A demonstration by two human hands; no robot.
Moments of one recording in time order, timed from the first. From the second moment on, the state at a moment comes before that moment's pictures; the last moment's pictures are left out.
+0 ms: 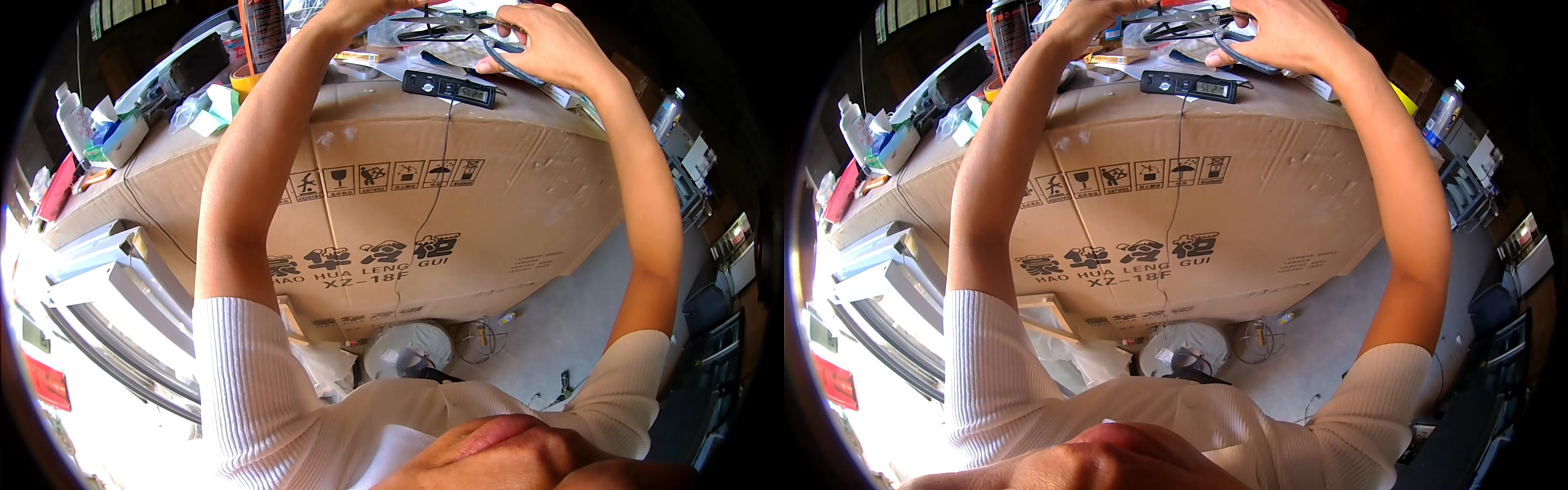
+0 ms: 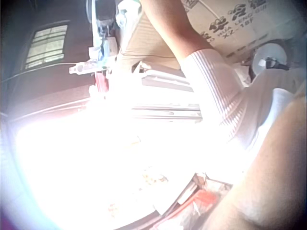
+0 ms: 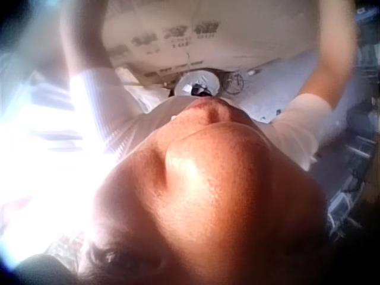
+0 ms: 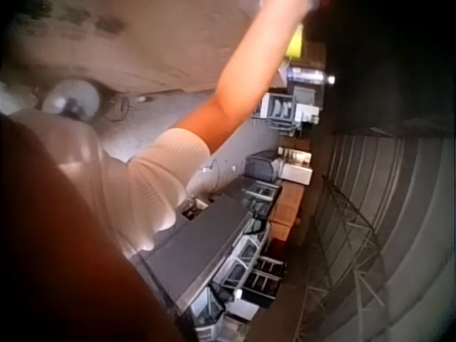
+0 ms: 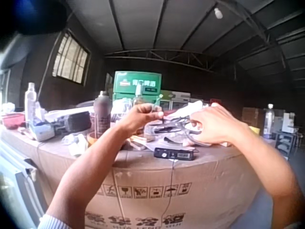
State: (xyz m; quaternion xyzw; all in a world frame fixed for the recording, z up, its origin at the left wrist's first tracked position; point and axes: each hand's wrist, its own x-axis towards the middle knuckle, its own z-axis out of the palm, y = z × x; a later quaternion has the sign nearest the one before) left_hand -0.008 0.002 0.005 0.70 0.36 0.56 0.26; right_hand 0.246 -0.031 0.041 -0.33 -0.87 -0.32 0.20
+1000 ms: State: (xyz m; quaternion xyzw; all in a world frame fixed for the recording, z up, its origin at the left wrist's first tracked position) left_hand -0.004 0.010 -0.001 0.70 0.32 0.58 0.27; right_hand 0.247 -0.026 0.045 -0.31 -0.88 -0.31 0.19
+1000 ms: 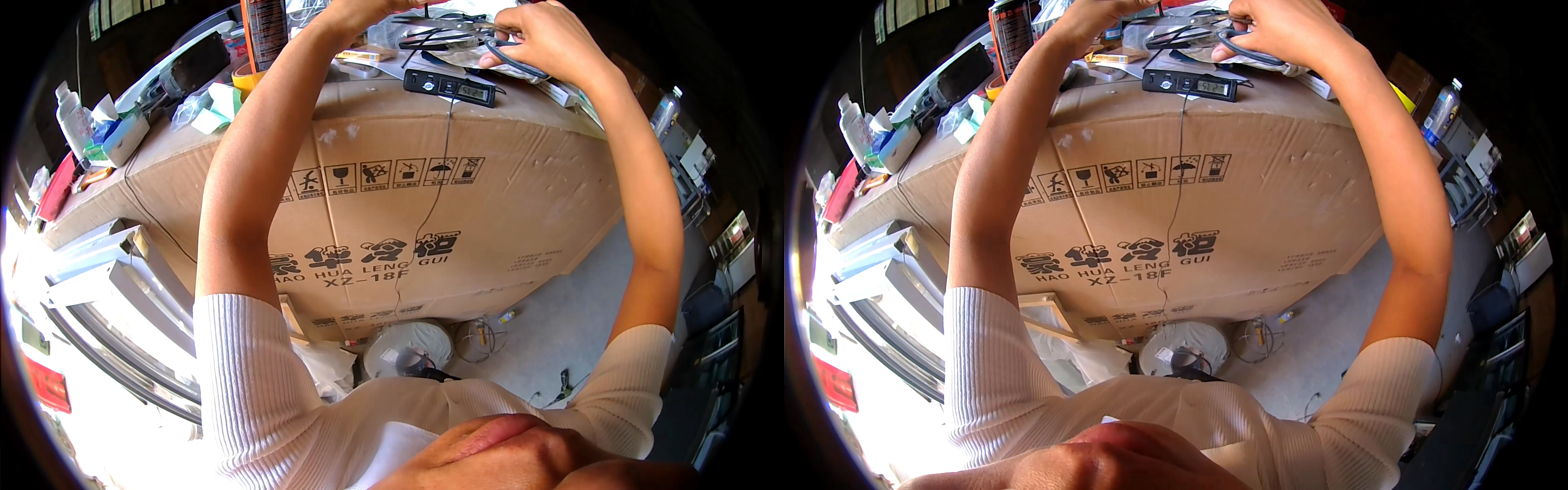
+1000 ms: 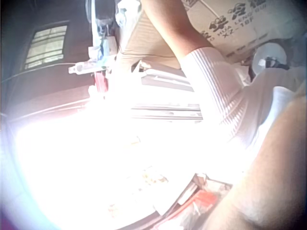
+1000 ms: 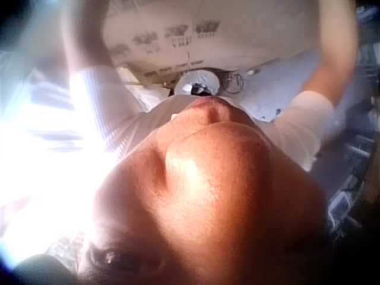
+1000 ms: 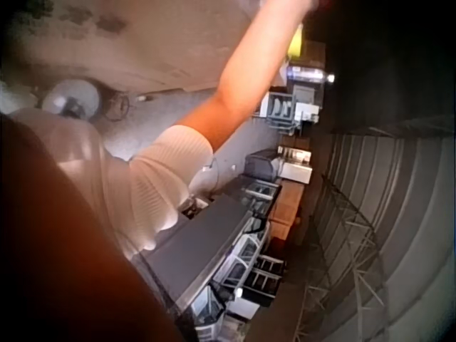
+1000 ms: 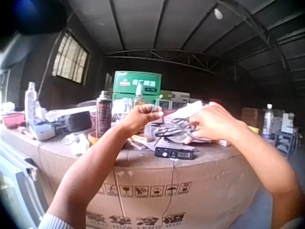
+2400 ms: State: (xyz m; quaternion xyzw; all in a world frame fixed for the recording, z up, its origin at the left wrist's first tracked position) left_hand 0.145 -0.168 -0.233 0.36 0.30 0.62 0.63; right_hand 0.371 0.044 -0.067 -0.35 -0.81 -0.07 0.46
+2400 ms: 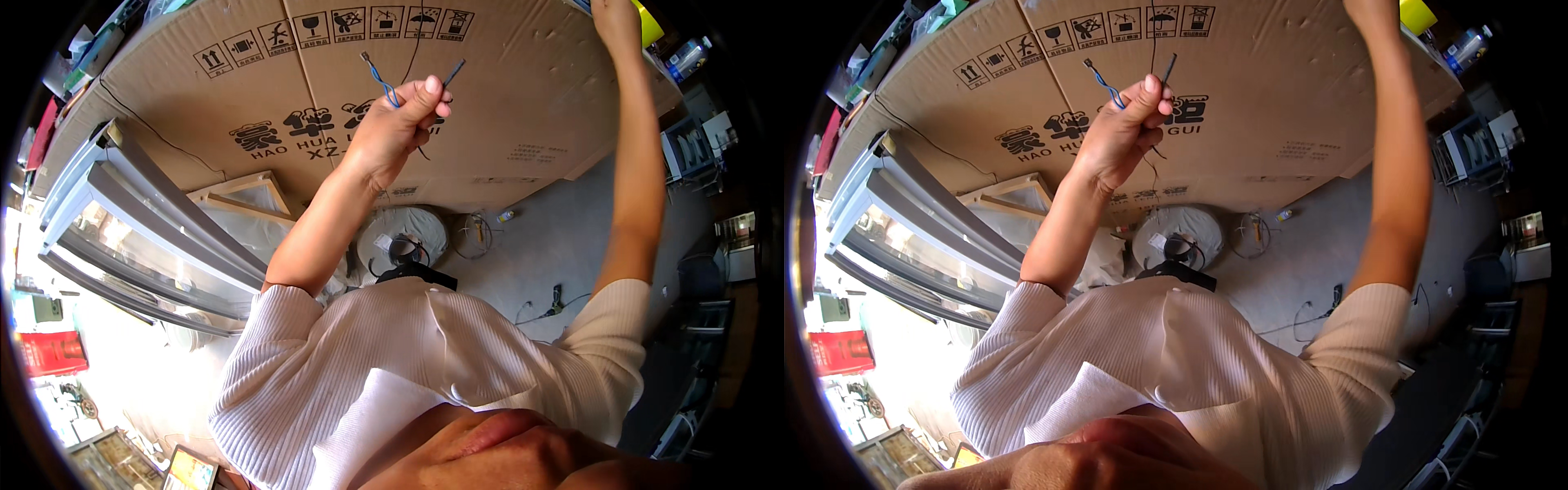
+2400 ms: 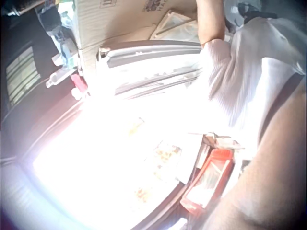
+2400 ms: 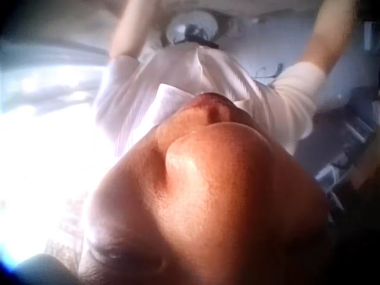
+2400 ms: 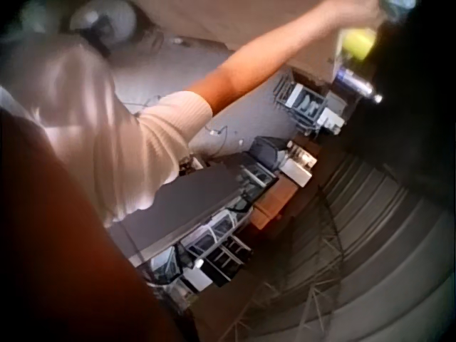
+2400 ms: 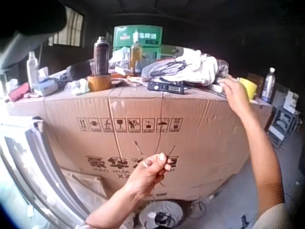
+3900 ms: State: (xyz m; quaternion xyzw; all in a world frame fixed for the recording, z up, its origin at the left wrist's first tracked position) left_hand 0.214 -0.195 -0.314 0.46 0.40 0.52 0.60; right_hand 0.384 -0.153 -0.316 -0.30 -0.46 0.53 0.65
